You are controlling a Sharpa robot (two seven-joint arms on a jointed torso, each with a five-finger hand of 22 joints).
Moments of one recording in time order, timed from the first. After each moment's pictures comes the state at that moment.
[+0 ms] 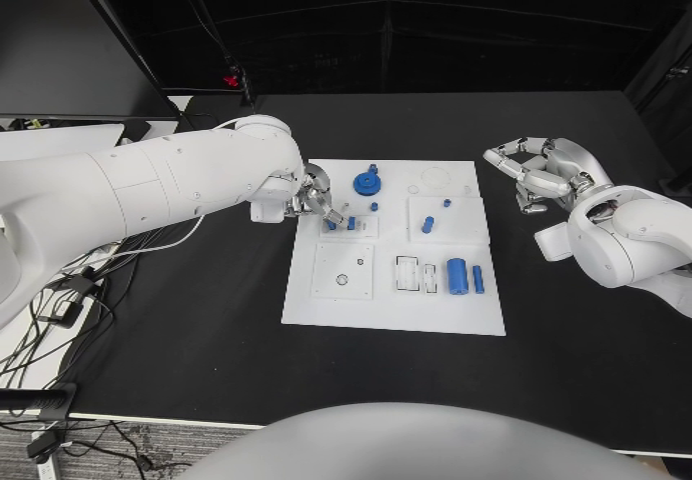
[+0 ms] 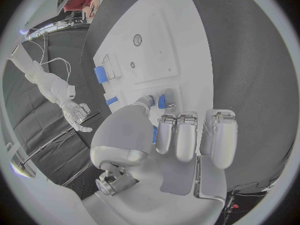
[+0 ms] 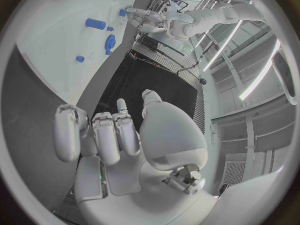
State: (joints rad) left arm 1.42 -0.47 -0.23 1.10 -0.92 0.38 -0.45; left_hand 1.09 0.08 0.01 0.29 0.38 0.76 0.08 0.63 0.65 1.47 0.02 1.57 1.31 1.46 -0.03 1.57 1.31 0.01 1.47 0.08 1.57 1.31; right arm 1.20 -1.05 -0.05 1.61 -0.54 -0.50 0.17; right_hand 1.23 0.08 -0.11 0.29 0.44 0.47 0.16 0.65 0.12 1.47 0.14 1.57 1.31 1.47 0.08 1.57 1.31 0.03 1.43 0.19 1.42 1.31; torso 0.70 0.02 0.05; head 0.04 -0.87
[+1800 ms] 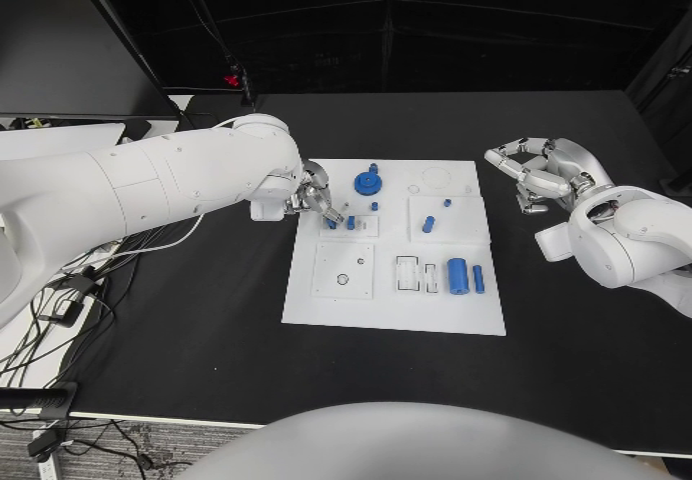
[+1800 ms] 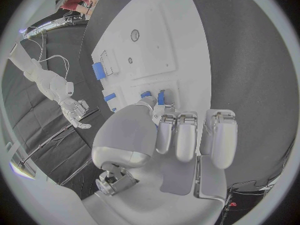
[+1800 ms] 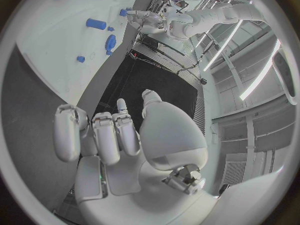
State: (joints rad) left arm 1.41 -0.47 -0.23 1.09 -0.92 0.36 -0.45; left_hand 1.20 0.11 0.04 0.29 0.52 0.75 0.08 0.64 0.66 1.47 0.02 1.57 1.31 1.46 -0.03 1.57 1.31 0.01 1.47 0.08 1.57 1.31; right arm 1.20 -1.05 -0.05 1.61 -0.54 -0.50 0.16; right_hand 1.23 0.08 -0.11 0.29 0.44 0.47 0.16 0.65 0.12 1.47 0.14 1.57 1.31 1.47 0.08 1.57 1.31 0.03 1.43 0.19 1.42 1.31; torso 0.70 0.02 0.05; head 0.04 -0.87
